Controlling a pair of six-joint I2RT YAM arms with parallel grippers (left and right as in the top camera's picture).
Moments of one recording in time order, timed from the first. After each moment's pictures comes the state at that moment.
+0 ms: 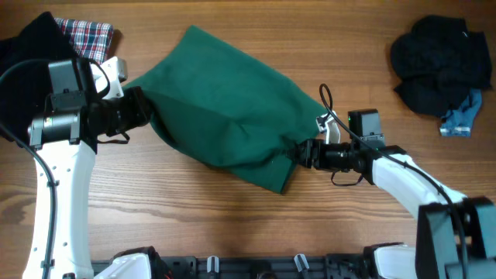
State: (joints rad) left arm 0.15 1.34 1.22 -0.91 0.44 -0.25; right arm 0.13 1.53 0.59 -0.19 -0.79 0.31
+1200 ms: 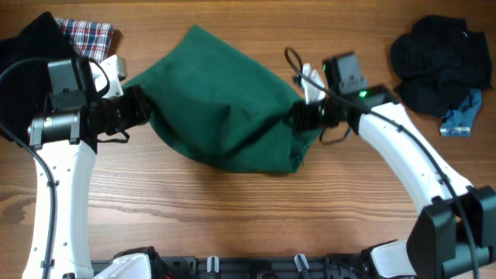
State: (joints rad) left arm 0.15 1.34 1.22 -0.90 0.44 -0.25; right arm 0.29 1.62 1.25 -0.75 -0.48 0.08
